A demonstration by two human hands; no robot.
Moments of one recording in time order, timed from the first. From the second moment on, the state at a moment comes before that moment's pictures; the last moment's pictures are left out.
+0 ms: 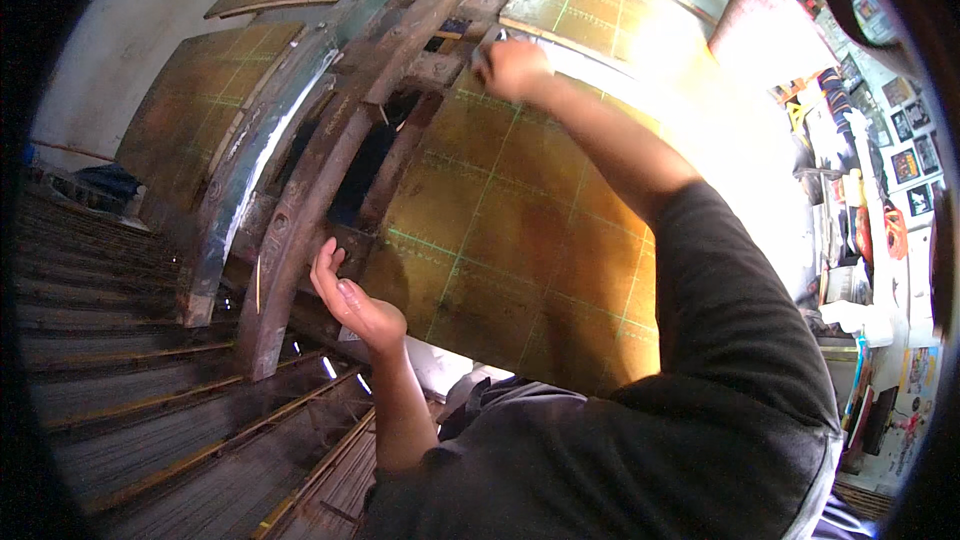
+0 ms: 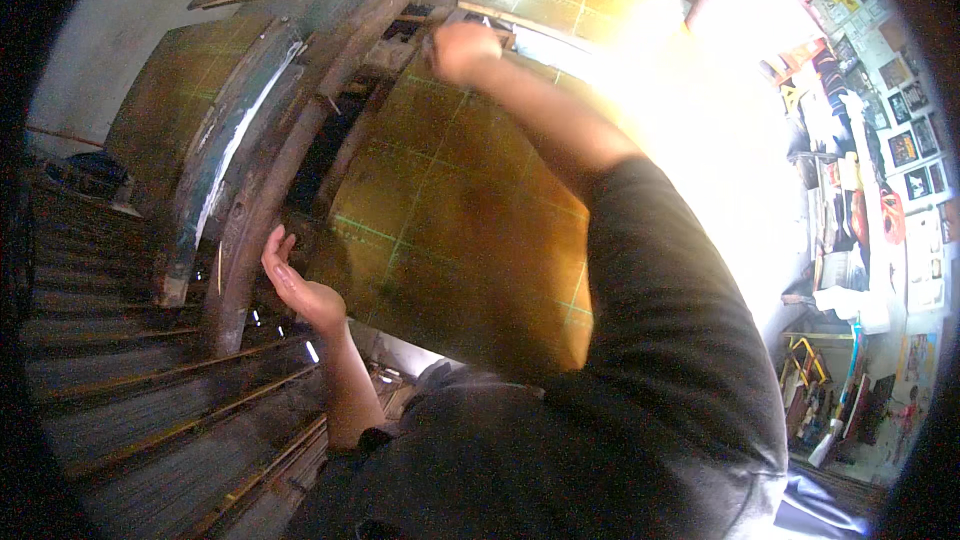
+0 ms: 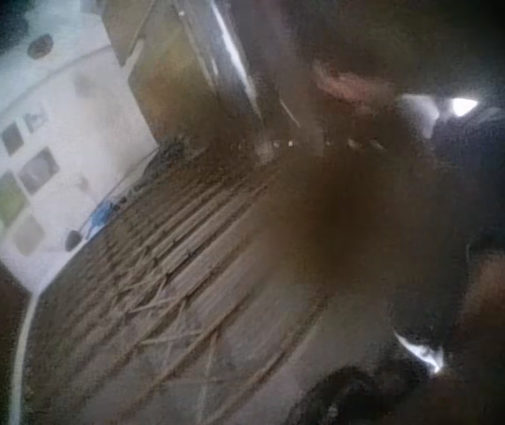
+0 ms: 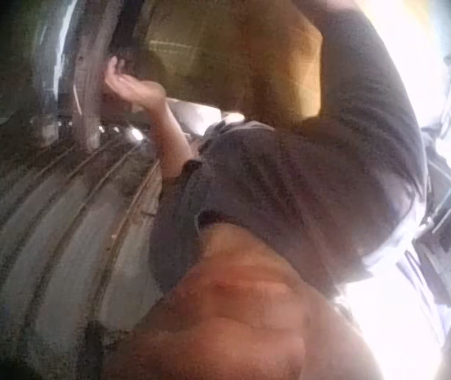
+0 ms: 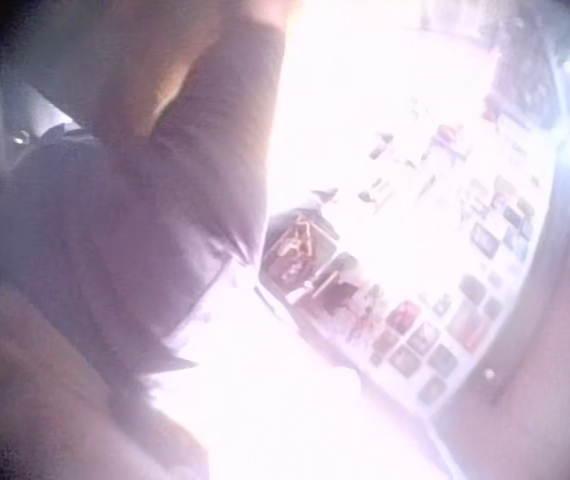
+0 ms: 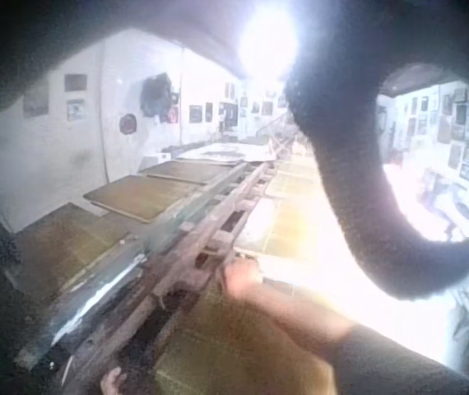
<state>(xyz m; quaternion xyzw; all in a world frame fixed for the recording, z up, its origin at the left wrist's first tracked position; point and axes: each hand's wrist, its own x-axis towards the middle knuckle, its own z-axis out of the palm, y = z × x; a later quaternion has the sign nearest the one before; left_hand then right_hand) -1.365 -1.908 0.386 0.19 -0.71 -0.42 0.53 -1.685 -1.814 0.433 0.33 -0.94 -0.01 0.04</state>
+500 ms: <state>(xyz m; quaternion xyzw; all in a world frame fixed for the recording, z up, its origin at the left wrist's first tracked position) -1.368 -1.905 0.391 0.26 -0.79 -0.35 0.44 -1.601 -1.786 0.435 0.44 -0.89 -0.01 0.06</state>
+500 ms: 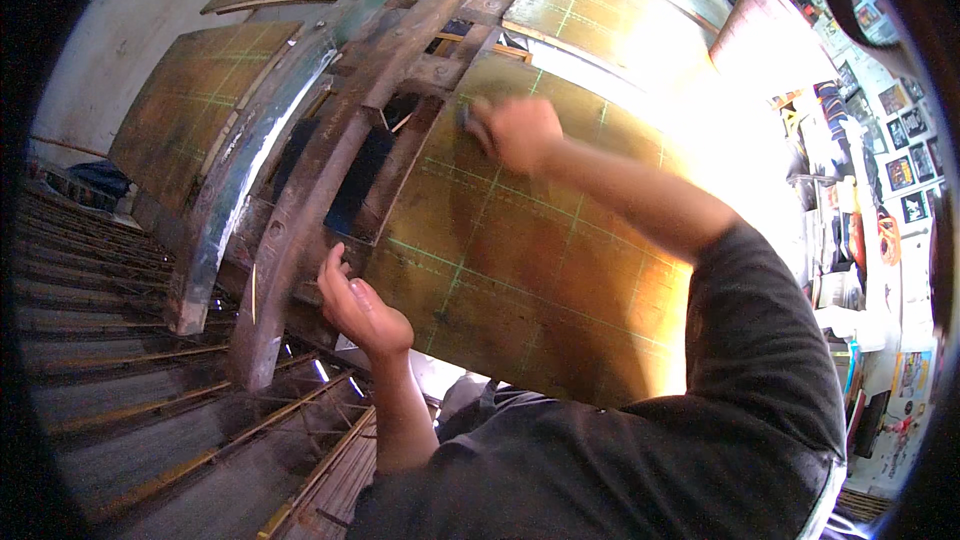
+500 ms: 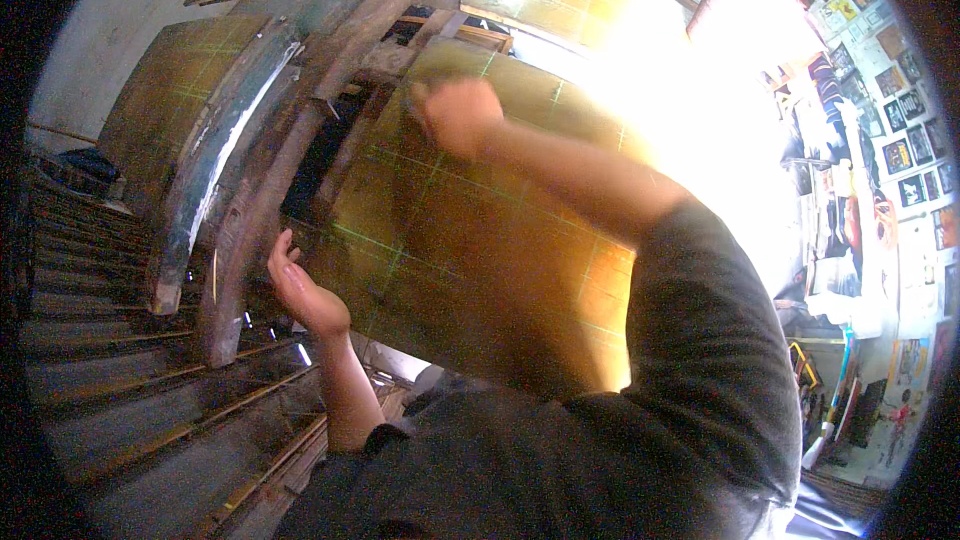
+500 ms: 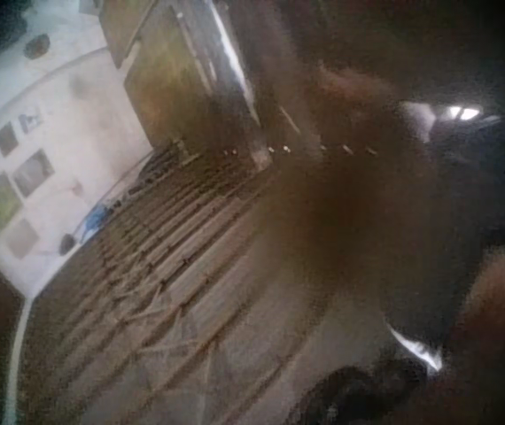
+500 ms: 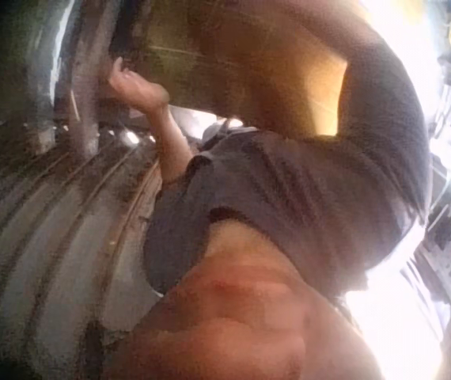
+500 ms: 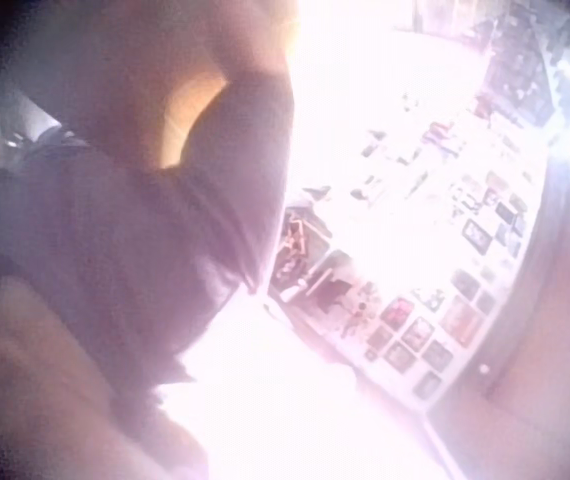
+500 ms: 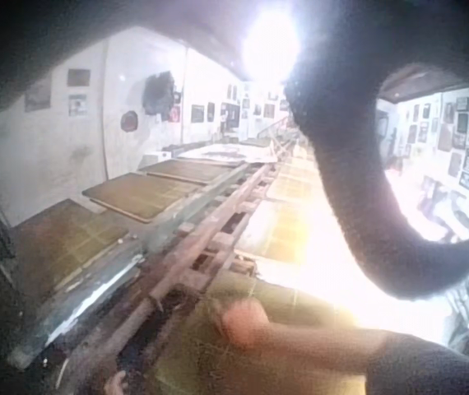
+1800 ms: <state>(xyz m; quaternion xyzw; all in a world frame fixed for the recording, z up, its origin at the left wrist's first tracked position) -1.361 -1.918 0.367 0.23 -0.70 -0.44 0.52 -1.690 -1.753 0.436 0.30 -0.95 0.02 0.06</state>
